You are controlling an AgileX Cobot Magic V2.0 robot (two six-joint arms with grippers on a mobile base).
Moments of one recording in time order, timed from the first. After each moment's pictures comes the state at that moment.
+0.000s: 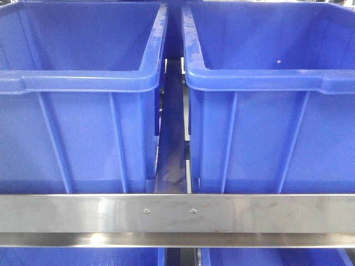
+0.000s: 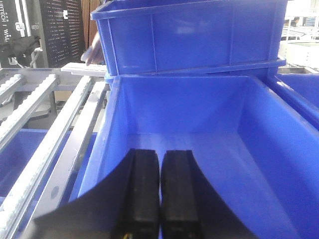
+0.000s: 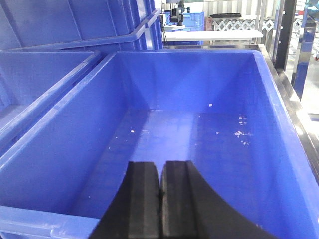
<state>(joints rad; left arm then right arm) -0.05 0.29 -0.42 -0.23 0.18 0.20 0.20 0.28 -0.34 0.10 0.13 0.03</state>
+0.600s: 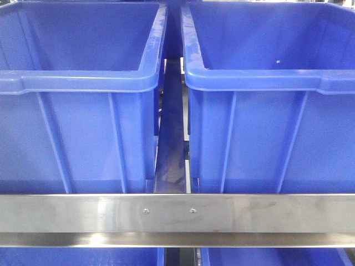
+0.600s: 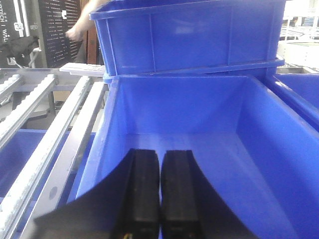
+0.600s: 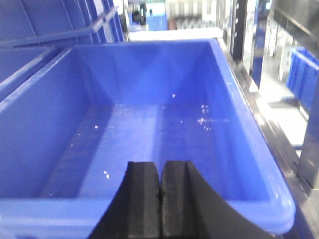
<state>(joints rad) -0.05 0.29 -0.42 -0.23 0.18 0.20 0.06 0.12 -0.15 0.10 0.06 0.03</state>
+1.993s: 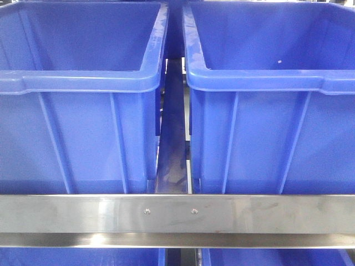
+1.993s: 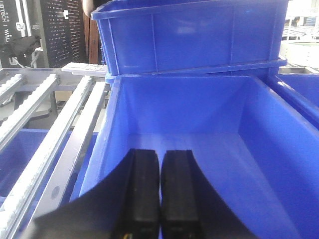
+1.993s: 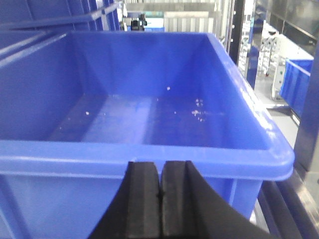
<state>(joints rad) -0.05 0.29 -0.42 -0.23 0.18 0.20 0.06 -0.01 0.03 0.06 -0.01 0.03</state>
